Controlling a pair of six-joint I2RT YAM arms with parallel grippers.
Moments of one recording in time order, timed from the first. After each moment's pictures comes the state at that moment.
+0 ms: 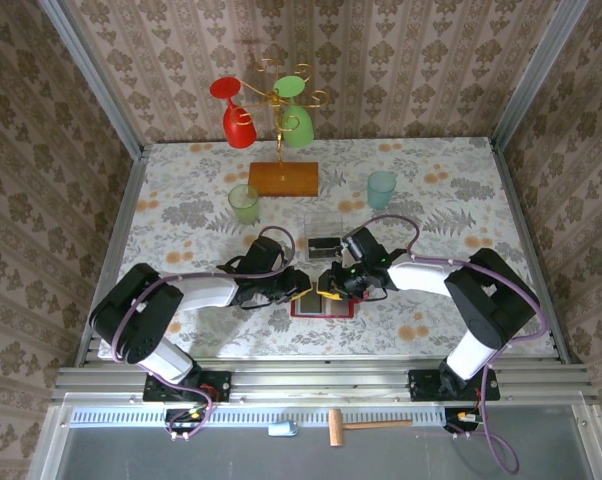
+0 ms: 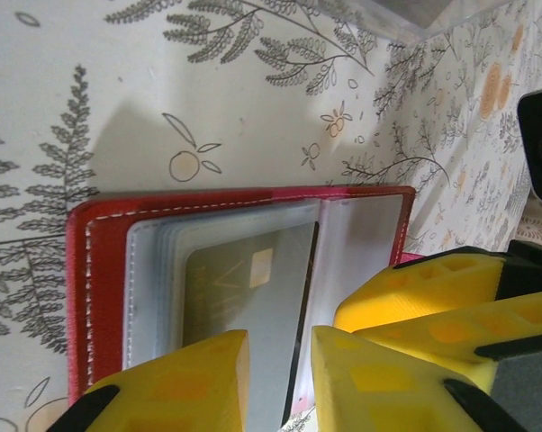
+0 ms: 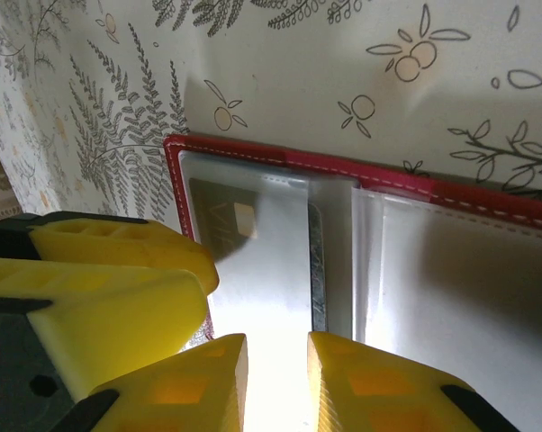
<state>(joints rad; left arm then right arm) -0.74 1.55 0.60 0.11 0.47 -1.04 0.61 1.65 0.77 -0.11 -0.54 0.92</state>
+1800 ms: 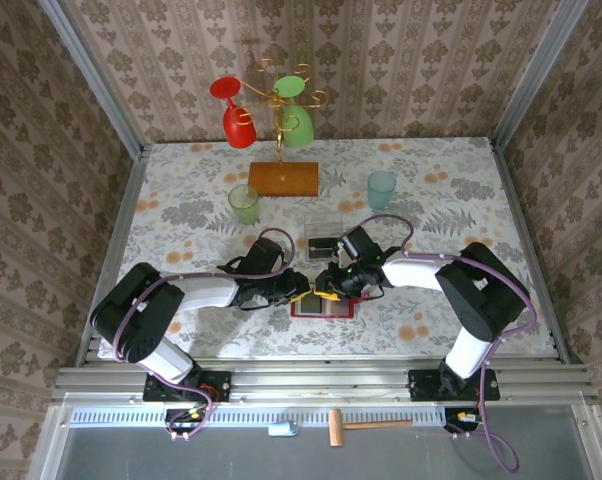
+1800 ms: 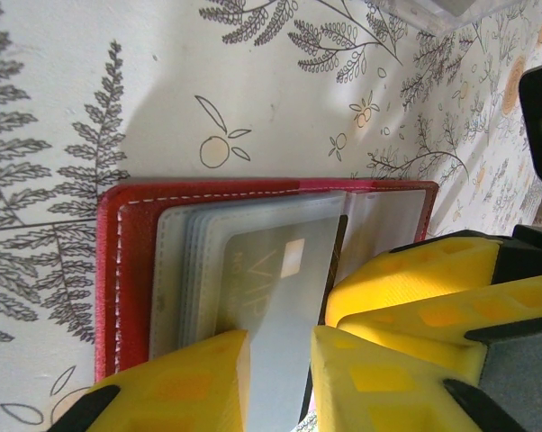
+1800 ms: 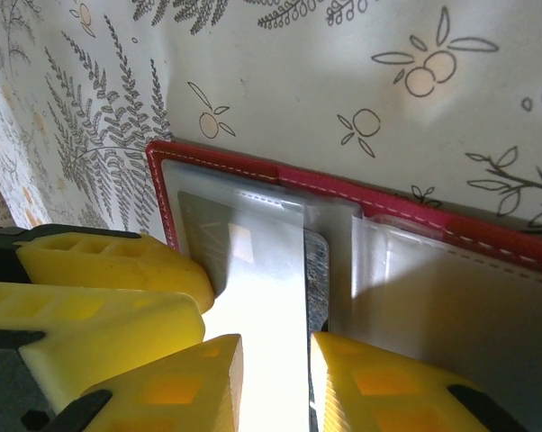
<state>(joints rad) -0.74 1.56 0.60 0.09 0.47 -1.04 0.62 1.71 0.81 -0.13 -0.55 0.89</state>
